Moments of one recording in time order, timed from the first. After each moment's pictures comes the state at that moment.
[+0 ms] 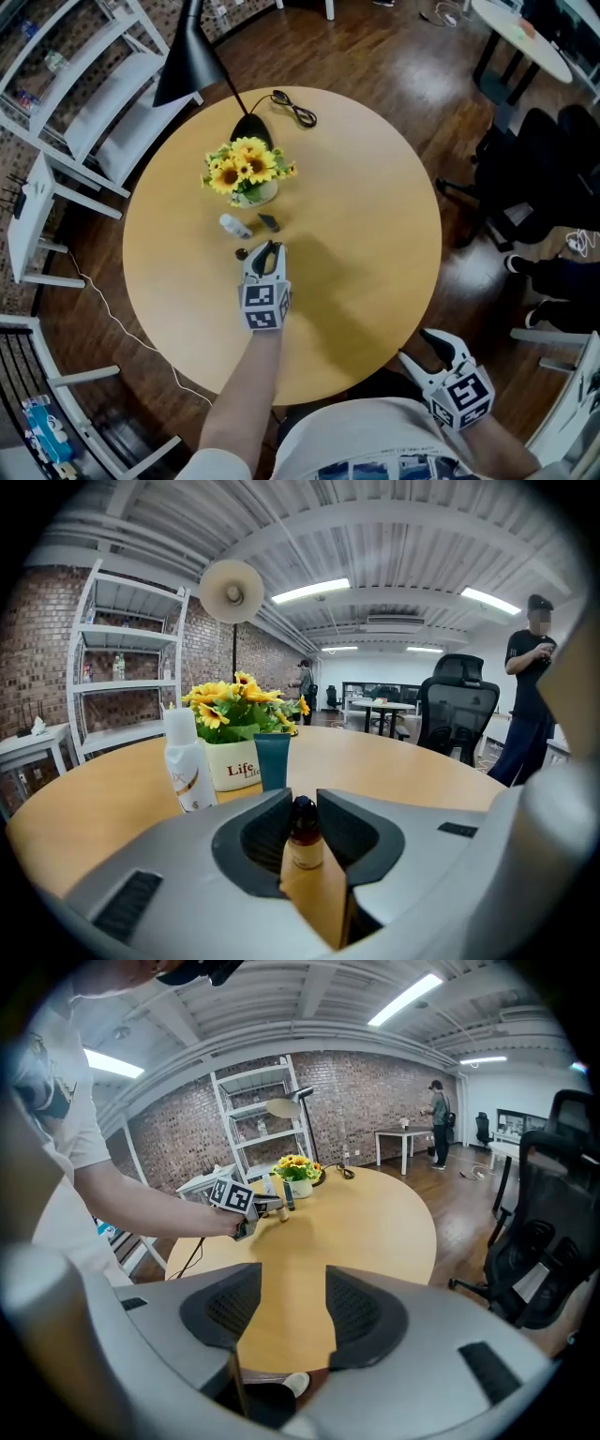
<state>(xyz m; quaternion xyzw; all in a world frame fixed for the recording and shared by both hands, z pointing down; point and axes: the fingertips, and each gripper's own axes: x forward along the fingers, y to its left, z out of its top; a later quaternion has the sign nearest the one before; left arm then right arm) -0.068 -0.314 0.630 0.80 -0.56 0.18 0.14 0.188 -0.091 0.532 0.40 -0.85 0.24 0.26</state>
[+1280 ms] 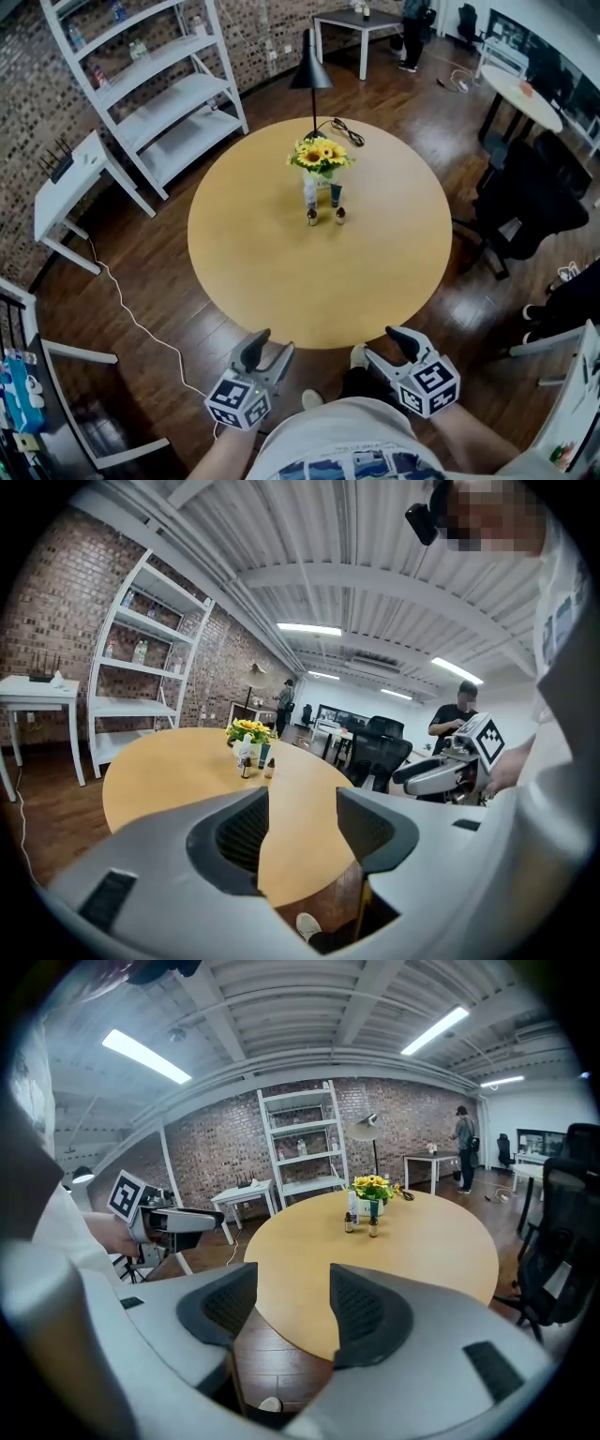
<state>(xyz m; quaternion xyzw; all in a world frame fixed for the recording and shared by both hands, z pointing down) -0.219 0.127 0.460 0.85 -0.48 0.08 0.20 -0.030 0.123 0.471 0.37 -0.89 0.18 0.20</state>
